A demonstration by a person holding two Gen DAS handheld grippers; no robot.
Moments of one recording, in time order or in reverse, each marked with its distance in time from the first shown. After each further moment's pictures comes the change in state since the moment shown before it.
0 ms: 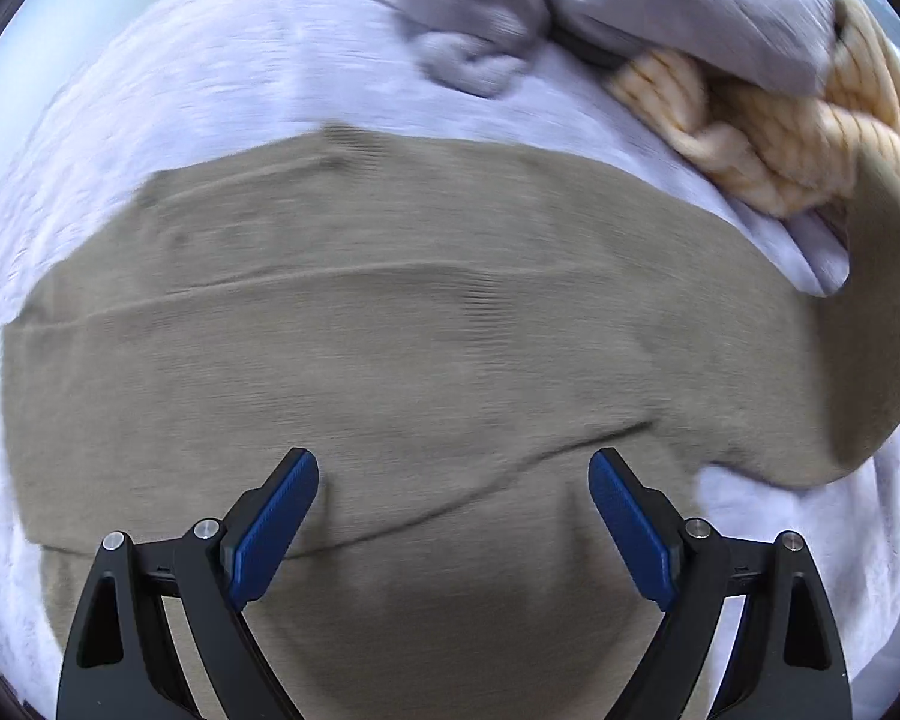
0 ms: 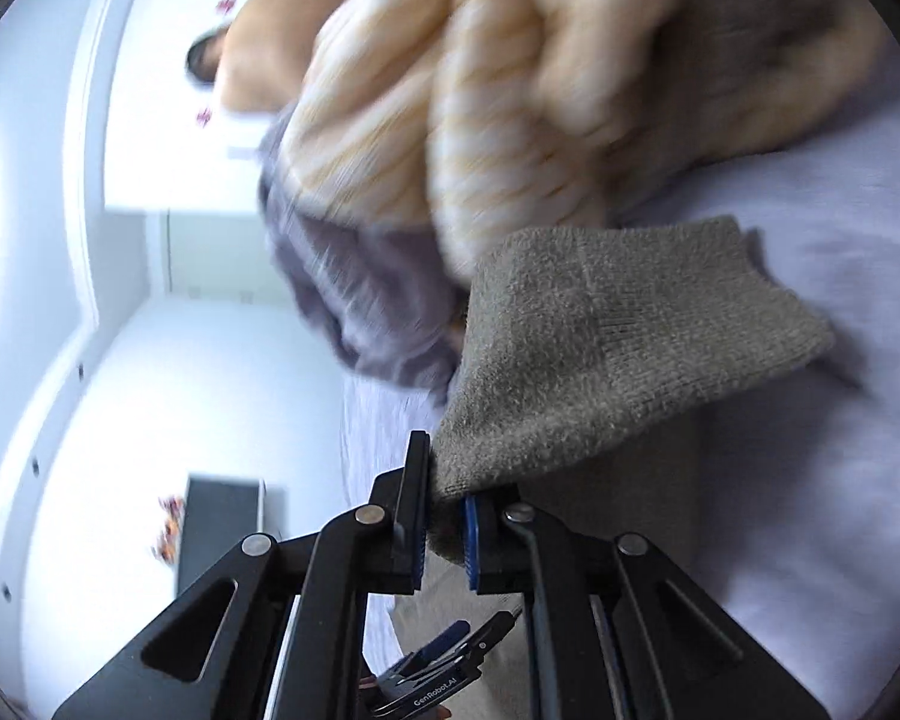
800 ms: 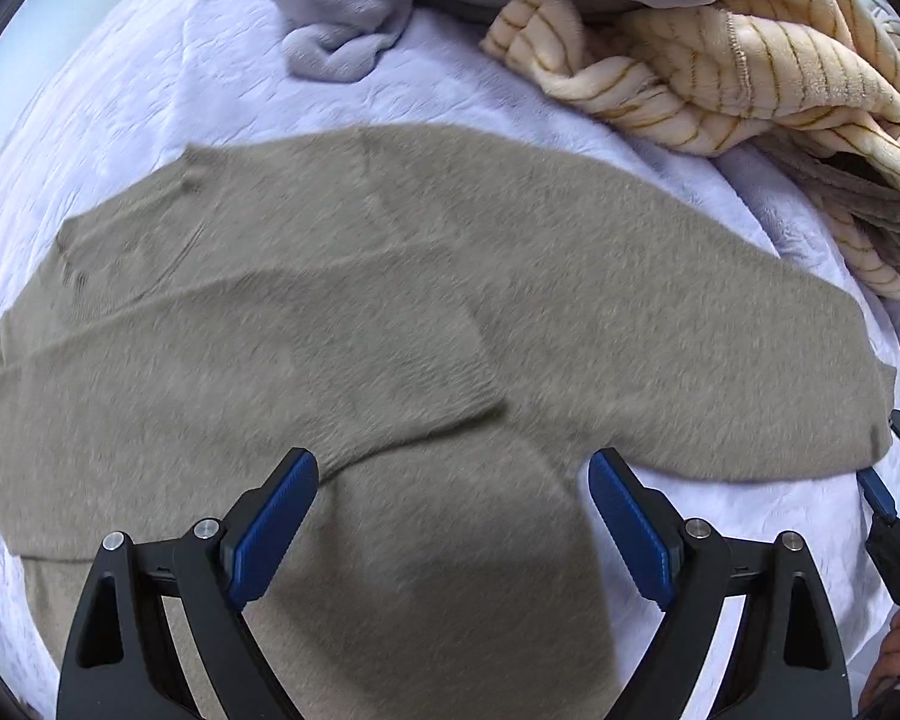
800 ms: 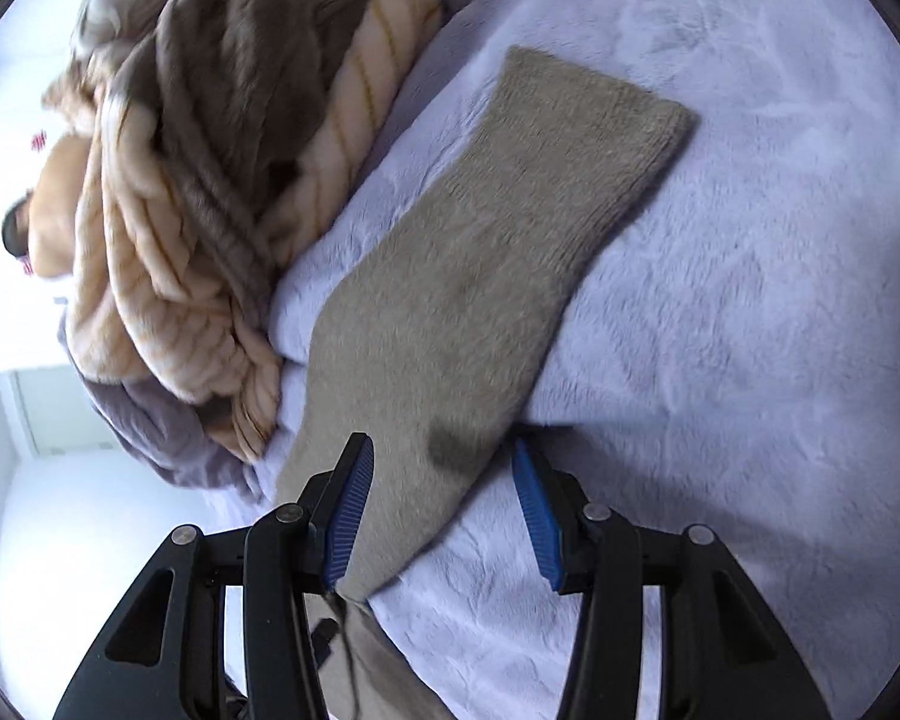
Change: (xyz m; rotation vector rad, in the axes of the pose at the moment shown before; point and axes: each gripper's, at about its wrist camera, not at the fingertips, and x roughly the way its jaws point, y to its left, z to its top) left arm 0.000 -0.101 -0.015 0.115 0.064 -0.027; right arm -0.142 -0.142 -0.041 0.421 -0.270 -0.353
